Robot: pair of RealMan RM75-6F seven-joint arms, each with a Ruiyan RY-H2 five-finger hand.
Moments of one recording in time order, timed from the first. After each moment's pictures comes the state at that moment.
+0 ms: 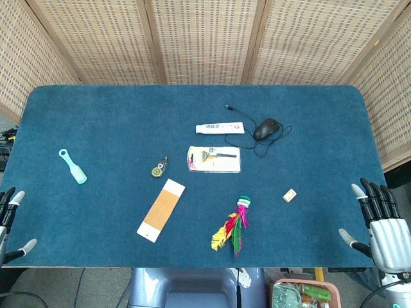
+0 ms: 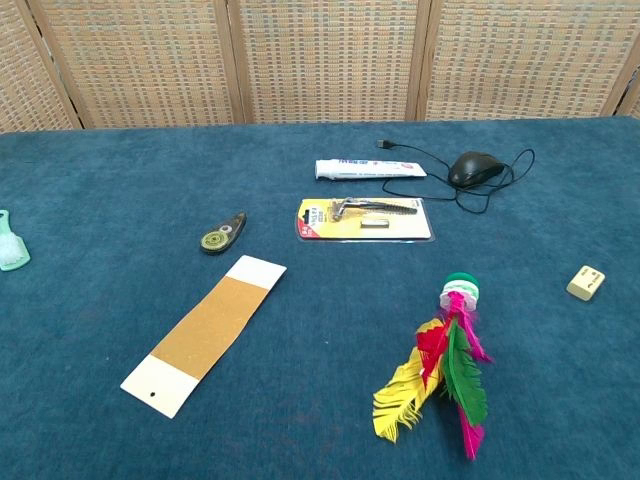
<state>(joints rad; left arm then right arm) 0.03 -1.07 0.01 -1.68 1.62 1.63 0.13 0.02 -1.09 0.07 -1.72 -1.70 1.67 -0.10</state>
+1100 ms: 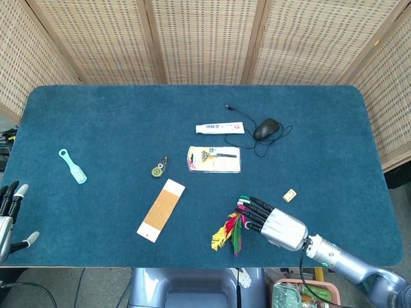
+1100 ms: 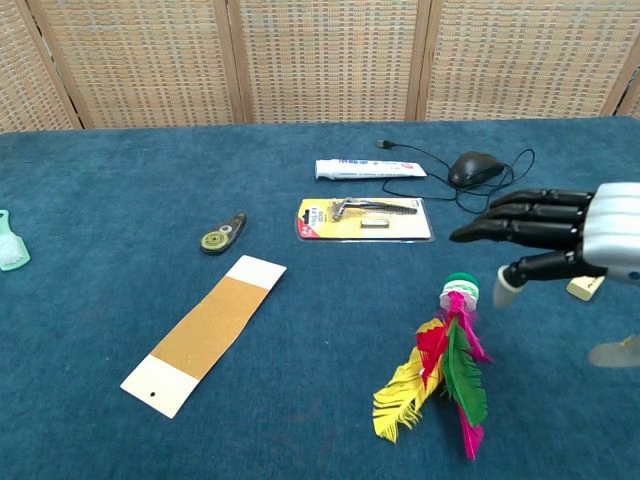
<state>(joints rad) -0.01 -1.09 -0.03 -1.69 1.53 1.55 0.22 0.54 -1.30 -0.04 -1.32 -2.15 1.23 0.03</state>
